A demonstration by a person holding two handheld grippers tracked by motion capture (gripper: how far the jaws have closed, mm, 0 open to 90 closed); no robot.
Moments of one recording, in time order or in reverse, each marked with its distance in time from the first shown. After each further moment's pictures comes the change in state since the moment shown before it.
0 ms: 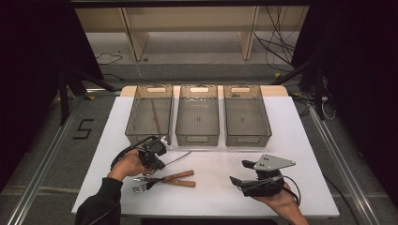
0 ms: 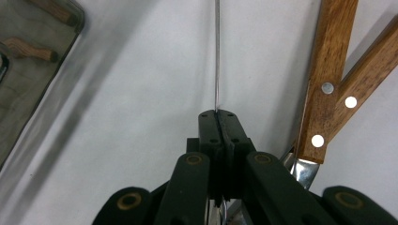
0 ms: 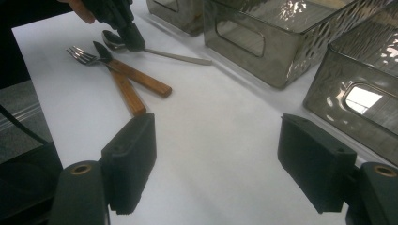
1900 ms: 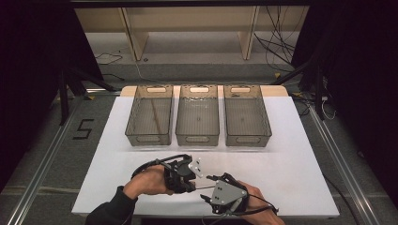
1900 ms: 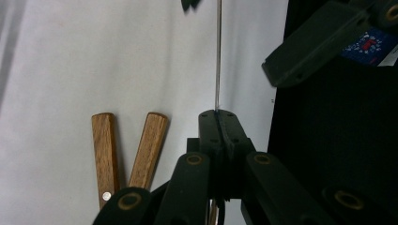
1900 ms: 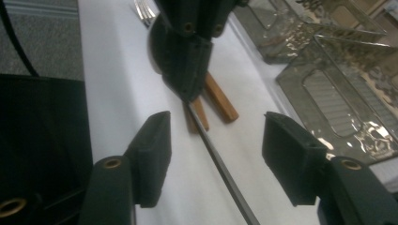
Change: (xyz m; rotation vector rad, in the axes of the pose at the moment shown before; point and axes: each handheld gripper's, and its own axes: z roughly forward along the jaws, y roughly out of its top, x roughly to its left) left arm -0.115 0.044 -0.035 -0.082 -0.181 0.365; right arm 0.089 0.014 0.047 0.060 0.015 -0.535
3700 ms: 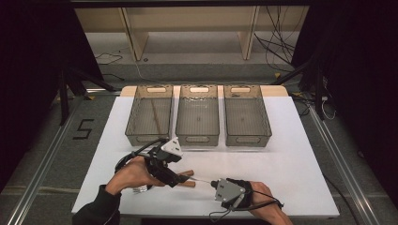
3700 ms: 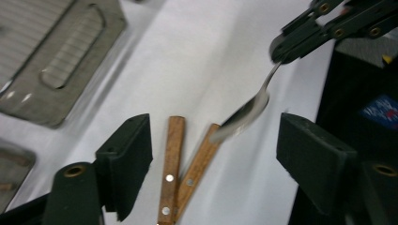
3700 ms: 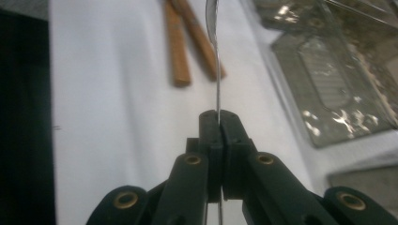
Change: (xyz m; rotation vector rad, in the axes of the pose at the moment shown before) left arm 0.027 -0.037 -0.041 -0.273 0.139 -0.230; right arm -0.017 -0.018 0.002 0.109 -0.036 -0.089
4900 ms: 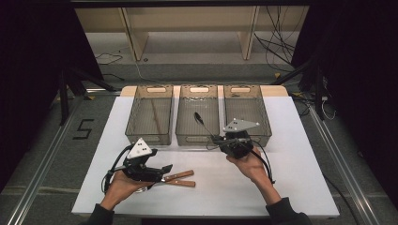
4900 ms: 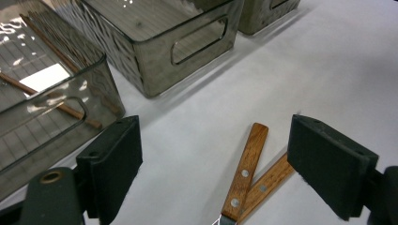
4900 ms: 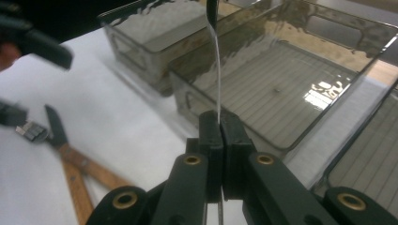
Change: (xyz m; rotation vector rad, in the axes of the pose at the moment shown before) left arm 0.021 -0.076 -0.002 -0.294 0.240 -0.268; right arm -0.117 0.021 0.025 -0.134 -0.021 0.663
